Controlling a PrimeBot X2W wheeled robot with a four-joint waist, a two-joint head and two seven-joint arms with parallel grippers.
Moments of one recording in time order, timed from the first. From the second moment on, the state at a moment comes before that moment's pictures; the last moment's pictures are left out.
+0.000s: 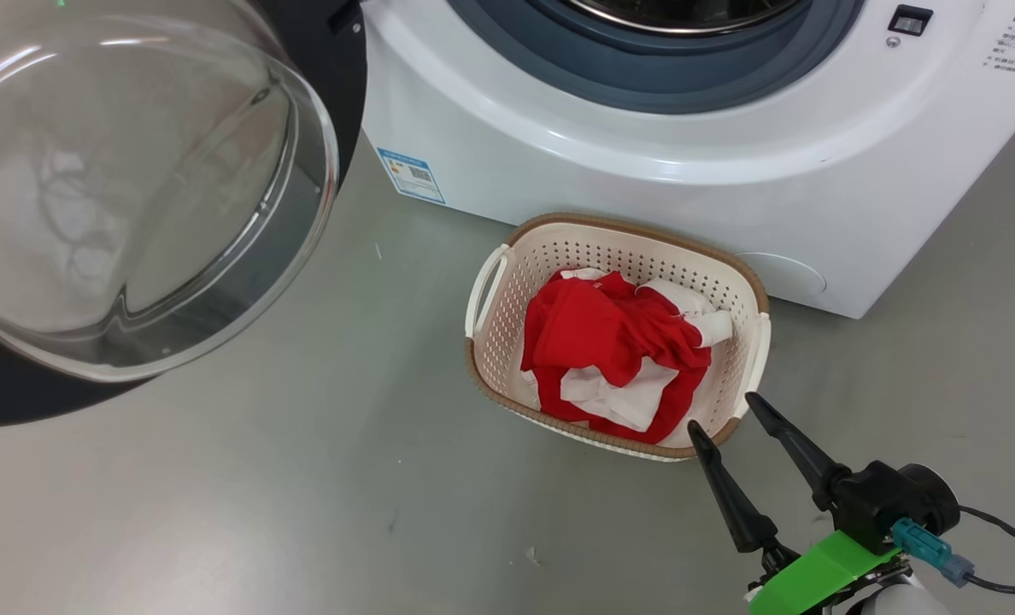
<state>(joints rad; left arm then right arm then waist) -0.90 0.75 0.06 1.02 -1.41 -0.12 0.42 -0.09 -0.17 0.26 0.22 0.30 0.12 -0.26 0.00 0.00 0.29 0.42</state>
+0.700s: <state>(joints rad) -0.82 0.78 0.03 0.93 -1.50 -0.12 0.63 -0.09 -0.15 0.24 0.21 0.30 0.12 -0.26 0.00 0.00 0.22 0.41</state>
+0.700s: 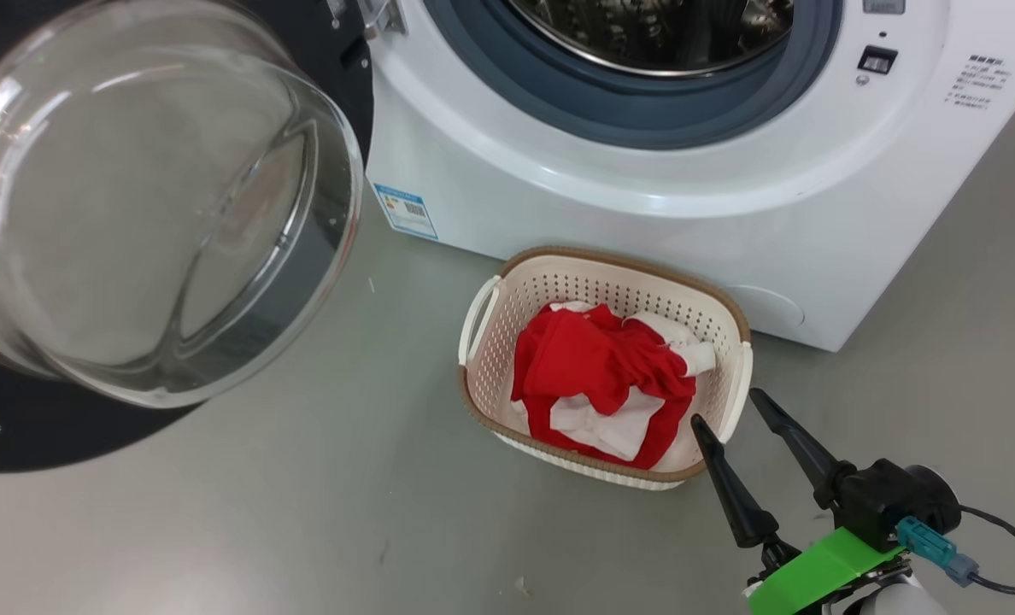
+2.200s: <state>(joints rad) -0.42 0.62 -0.17 0.00 -1.51 -0.12 0.69 0.04 -0.07 0.17 0.18 0.32 0.12 -0.26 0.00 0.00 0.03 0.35</state>
